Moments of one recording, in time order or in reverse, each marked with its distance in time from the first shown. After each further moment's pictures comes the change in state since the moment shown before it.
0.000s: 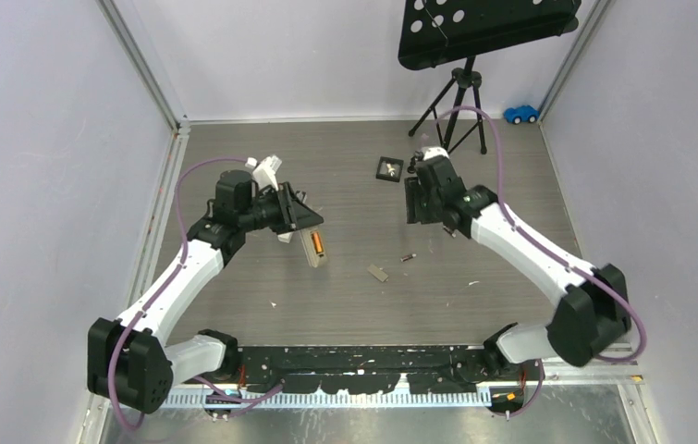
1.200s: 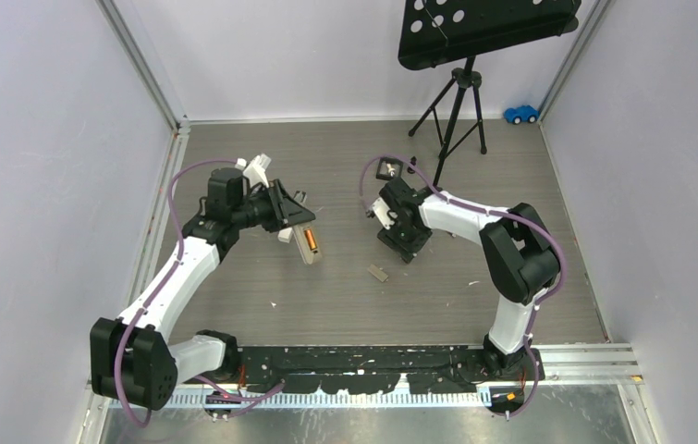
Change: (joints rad) left arm 0.084 0.013 0.011 -0.049 0.027 -0.042; right arm 0.036 0.486 0.104 -0.163 -0.218 -0.678
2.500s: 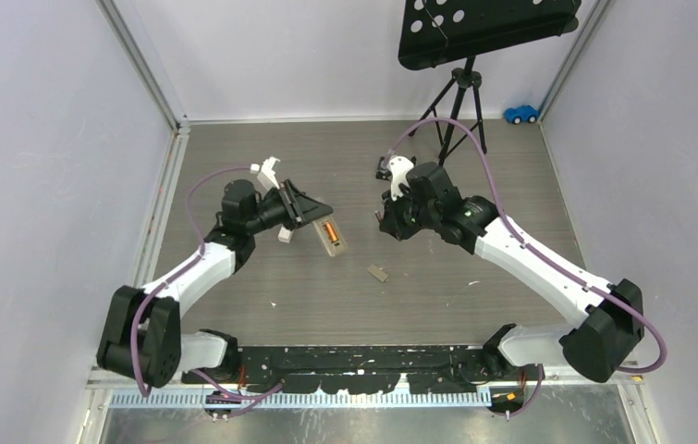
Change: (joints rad) left arm -0.045 0.094 -0.190 0.578 0.061 -0.280; right arm 0.078 -0.520 -0.063 0.191 -0.147 0.380
